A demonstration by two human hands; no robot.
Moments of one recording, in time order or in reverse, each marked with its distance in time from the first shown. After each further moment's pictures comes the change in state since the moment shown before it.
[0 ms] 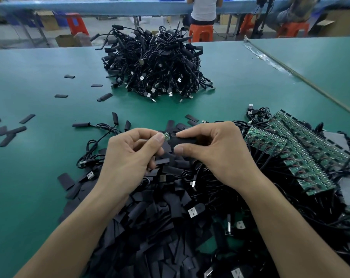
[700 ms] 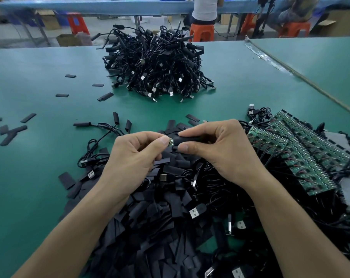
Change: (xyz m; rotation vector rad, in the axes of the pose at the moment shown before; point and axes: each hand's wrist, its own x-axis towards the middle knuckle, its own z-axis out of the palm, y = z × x) left_hand 0.002 0.000 0.001 0.022 -0.055 -0.053; right_hand 0.002 0.002 -0.006 0.086 -0.050 -0.033
